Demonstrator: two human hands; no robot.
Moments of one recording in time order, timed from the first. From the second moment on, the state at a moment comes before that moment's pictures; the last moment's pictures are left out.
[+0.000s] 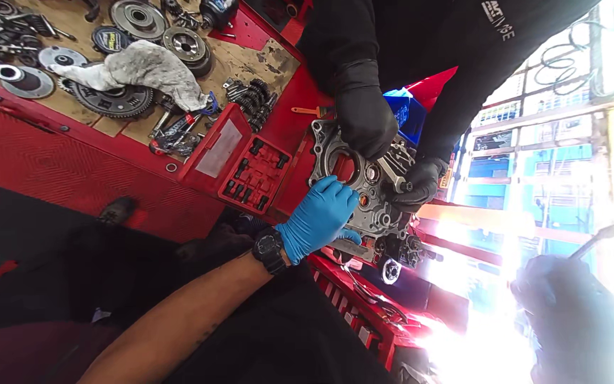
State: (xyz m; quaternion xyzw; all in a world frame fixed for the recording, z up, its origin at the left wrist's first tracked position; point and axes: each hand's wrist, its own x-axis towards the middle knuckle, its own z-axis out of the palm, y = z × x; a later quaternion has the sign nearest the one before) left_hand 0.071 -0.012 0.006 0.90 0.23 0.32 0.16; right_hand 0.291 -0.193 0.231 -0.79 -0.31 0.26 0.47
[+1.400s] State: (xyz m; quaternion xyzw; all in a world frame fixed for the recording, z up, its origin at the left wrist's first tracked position) left_hand 0.072 -0.011 0.006 0.91 0.23 0.32 0.16; right_hand 0.370 -0.096 0.155 -0.82 -0.37 0.43 0.03
